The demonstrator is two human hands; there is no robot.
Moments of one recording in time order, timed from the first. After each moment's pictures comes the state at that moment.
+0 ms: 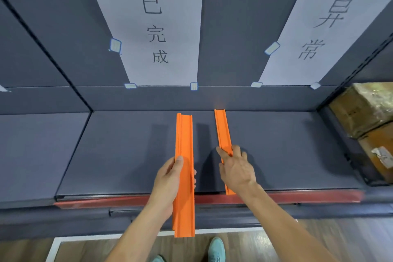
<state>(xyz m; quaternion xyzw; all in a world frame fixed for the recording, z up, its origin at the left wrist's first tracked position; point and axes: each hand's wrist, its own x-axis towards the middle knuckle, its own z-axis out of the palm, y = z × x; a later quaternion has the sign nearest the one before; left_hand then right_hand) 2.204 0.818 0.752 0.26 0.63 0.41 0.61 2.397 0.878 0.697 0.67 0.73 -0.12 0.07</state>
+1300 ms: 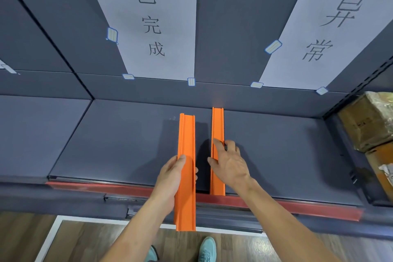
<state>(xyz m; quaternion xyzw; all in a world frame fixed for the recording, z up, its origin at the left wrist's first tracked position) 2.255 0.826 0.738 0.19 0.66 0.41 0.60 2.419 0.899 0.701 0.63 0.75 -0.20 -0.02</state>
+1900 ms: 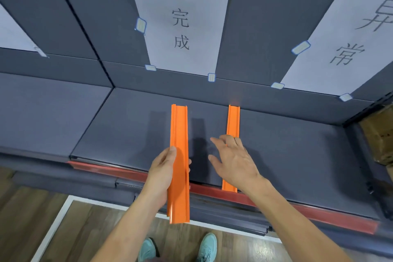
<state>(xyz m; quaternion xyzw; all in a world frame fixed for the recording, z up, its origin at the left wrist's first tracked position) 2.209 0.800 0.742 0.19 0.66 0.47 0.55 2.394 0.879 0.746 0.53 0.83 -0.17 -0.02</state>
